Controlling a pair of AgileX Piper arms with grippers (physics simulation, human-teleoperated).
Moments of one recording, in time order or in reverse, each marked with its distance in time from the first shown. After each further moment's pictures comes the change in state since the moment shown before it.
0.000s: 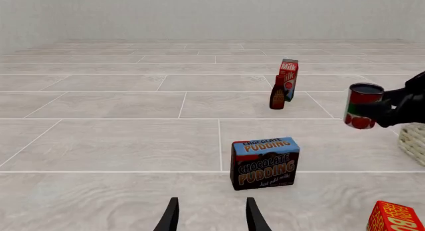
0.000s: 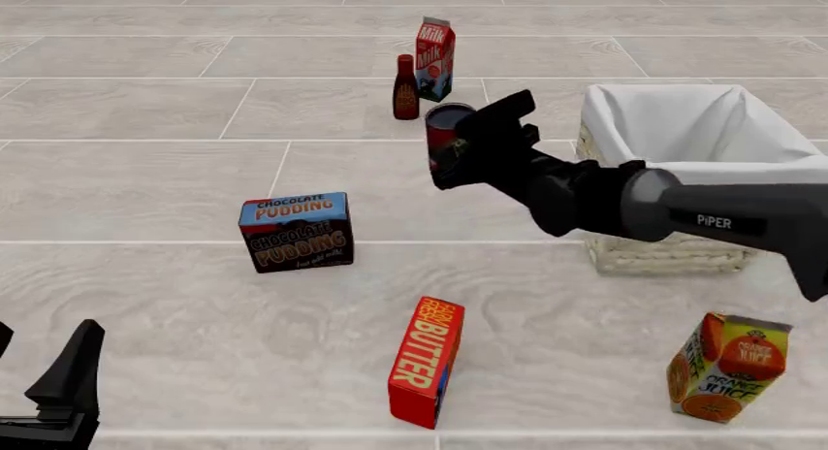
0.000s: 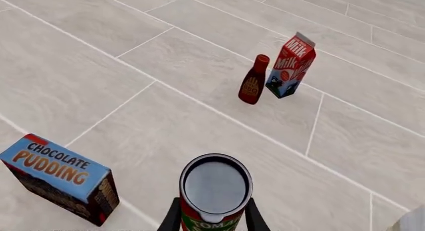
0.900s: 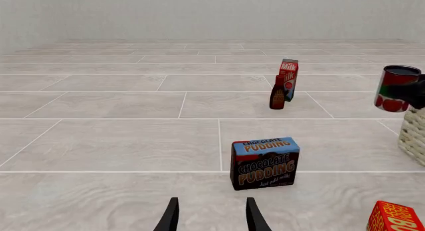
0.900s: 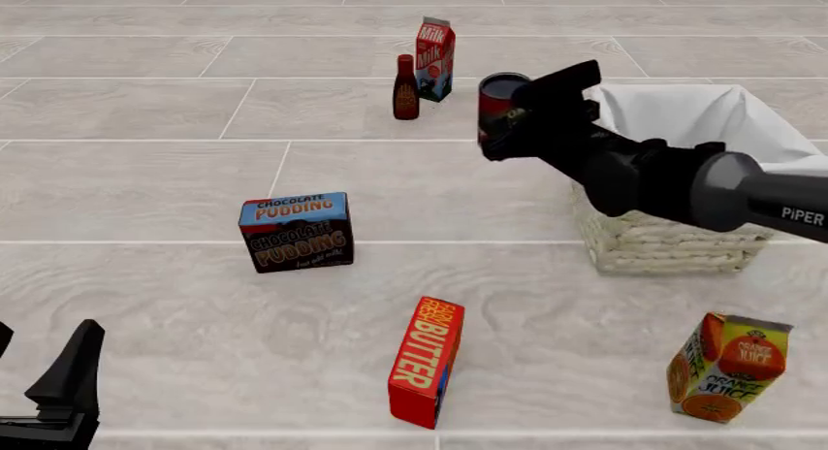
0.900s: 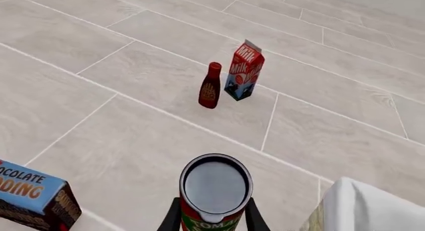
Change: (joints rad) left arm 0.000 0.000 0.000 0.000 0.000; right arm -0.116 -0.125 0.048 0.028 0.004
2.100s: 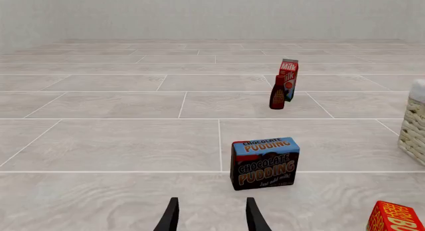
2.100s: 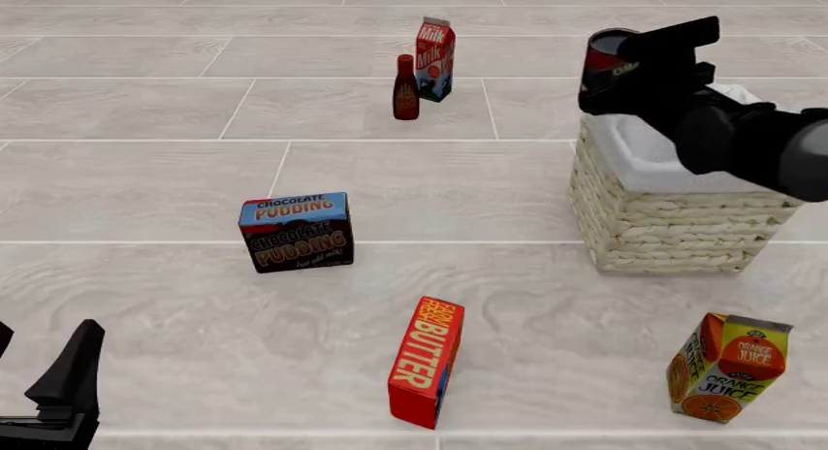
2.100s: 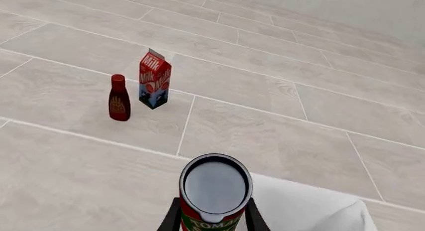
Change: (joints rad) left arm 0.000 0.000 0.000 0.000 0.000; right arm -0.263 -0.037 -0.076 0.045 -0.032
